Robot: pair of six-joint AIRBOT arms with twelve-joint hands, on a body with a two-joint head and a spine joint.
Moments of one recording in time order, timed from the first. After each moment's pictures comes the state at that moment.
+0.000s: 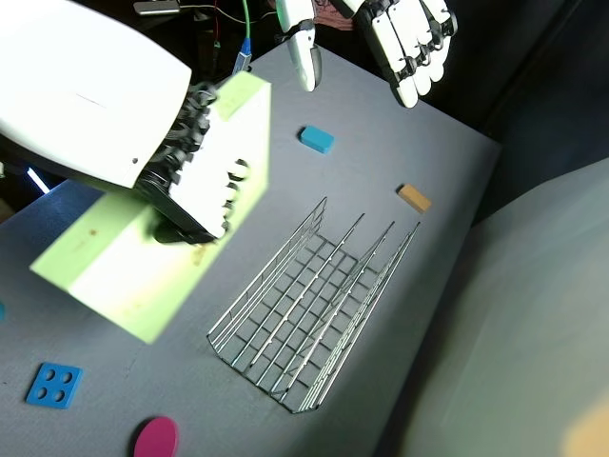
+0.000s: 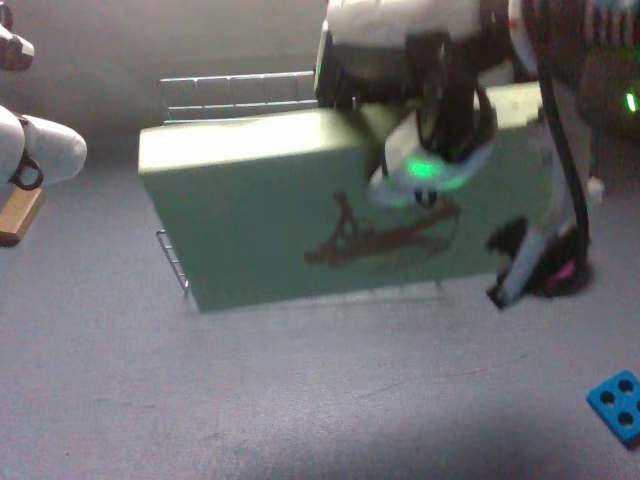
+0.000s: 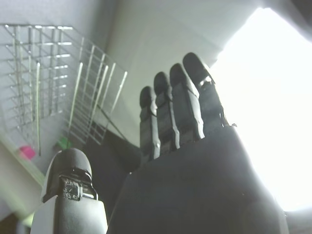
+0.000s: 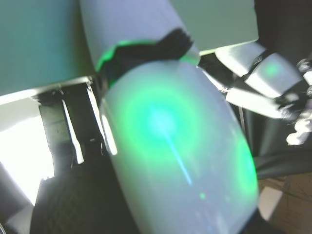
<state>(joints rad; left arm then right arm) -0.13 -0.51 0.55 1.03 0.84 0.27 0.10 -1.18 0.71 -0.89 -0.89 0.05</state>
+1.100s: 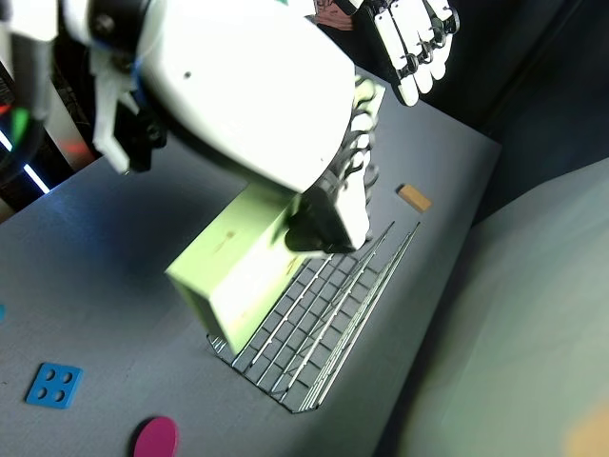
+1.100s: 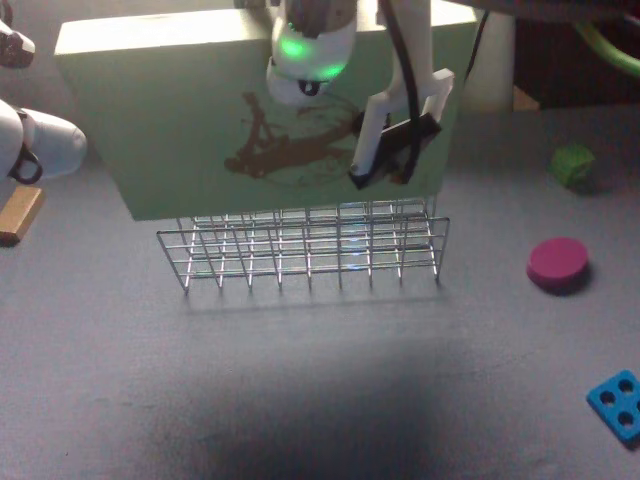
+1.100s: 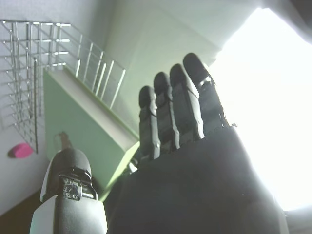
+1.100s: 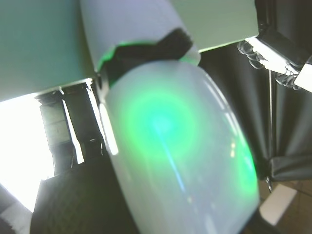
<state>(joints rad) -0.15 -0.51 0.55 1.01 0.84 0.27 0.10 -1.46 1.01 -0.93 -0.89 0.10</state>
